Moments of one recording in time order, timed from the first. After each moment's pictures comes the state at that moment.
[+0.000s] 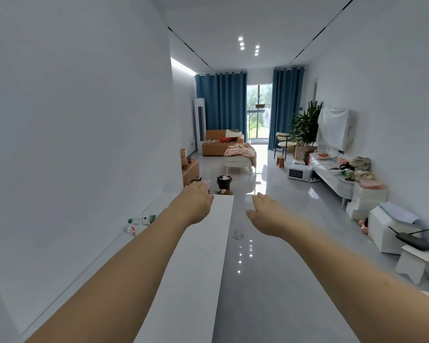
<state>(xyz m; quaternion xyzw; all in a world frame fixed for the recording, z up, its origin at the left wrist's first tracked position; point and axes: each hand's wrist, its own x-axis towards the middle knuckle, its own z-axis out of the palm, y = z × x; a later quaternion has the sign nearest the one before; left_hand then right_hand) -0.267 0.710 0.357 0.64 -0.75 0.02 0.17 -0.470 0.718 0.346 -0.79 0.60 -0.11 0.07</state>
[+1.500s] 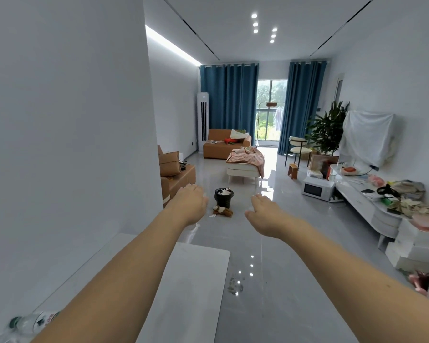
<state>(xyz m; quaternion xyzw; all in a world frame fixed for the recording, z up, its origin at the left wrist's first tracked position) -0.266 -0.030 0.330 0.67 -0.73 0.04 0.14 -0.478 -0.025 0.330 -0.80 0.59 -0.10 0.09</state>
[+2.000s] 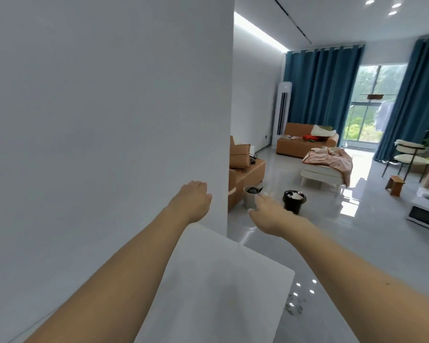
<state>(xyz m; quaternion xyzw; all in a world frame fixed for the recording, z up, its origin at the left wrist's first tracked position) -0.126 -0.029 0.322 0.80 -0.58 0.02 0.15 -0.318 -0.121 0.318 -0.89 0.44 -0.06 0.12</state>
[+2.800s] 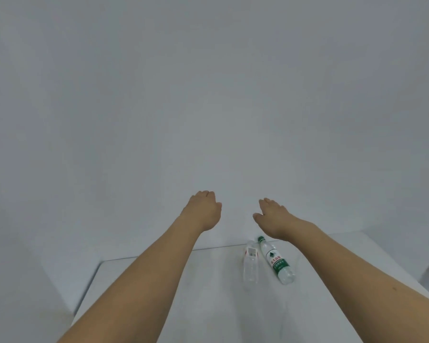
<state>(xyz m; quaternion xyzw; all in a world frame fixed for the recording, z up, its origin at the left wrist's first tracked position) 0.036 0.271 0.270 0.98 -0.17 0.01 0.13 -0.017 0.078 0.263 -0.99 0.03 0.04 0.16</state>
